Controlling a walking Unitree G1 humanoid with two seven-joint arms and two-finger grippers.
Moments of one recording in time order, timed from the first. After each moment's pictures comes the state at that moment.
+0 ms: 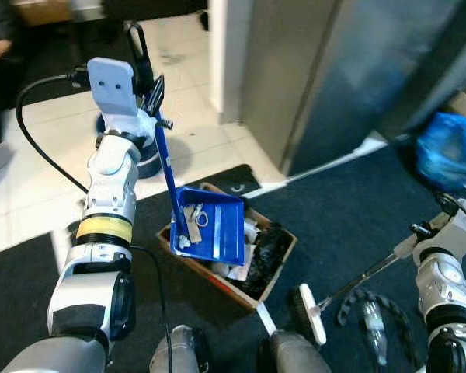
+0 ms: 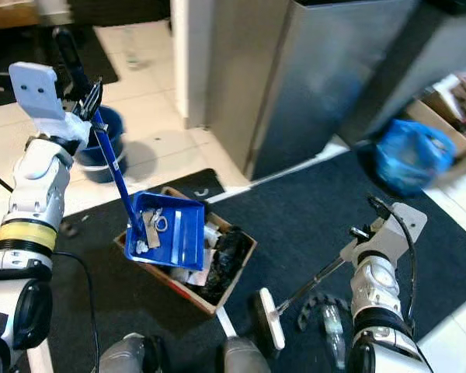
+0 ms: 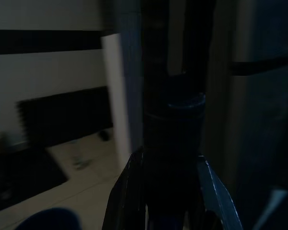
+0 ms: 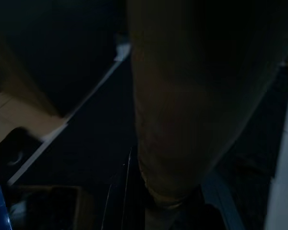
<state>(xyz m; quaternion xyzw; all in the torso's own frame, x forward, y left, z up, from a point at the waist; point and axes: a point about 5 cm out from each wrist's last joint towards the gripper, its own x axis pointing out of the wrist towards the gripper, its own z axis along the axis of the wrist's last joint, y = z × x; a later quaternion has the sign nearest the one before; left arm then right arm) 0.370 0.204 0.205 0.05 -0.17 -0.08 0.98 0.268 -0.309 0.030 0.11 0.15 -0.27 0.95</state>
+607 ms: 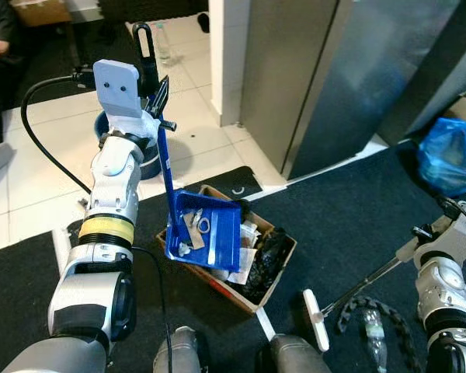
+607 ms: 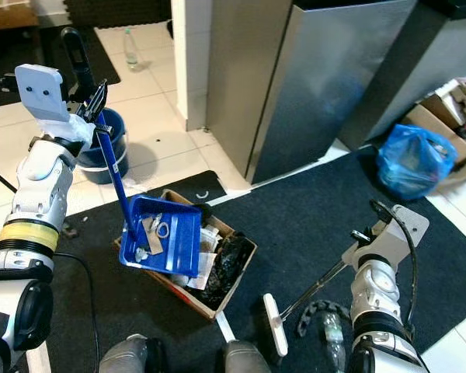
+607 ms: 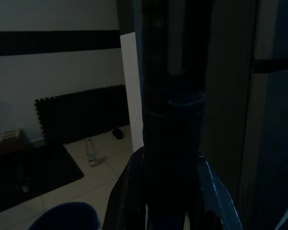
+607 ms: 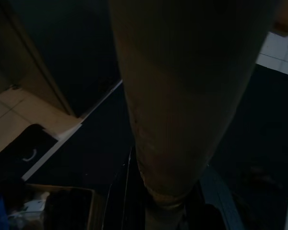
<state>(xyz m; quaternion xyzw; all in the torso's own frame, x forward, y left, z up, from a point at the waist) 0.370 0.202 0.204 0.07 -0.17 -0.09 0.98 0.268 -0.304 0.028 0.11 0.14 -0.26 0.95</state>
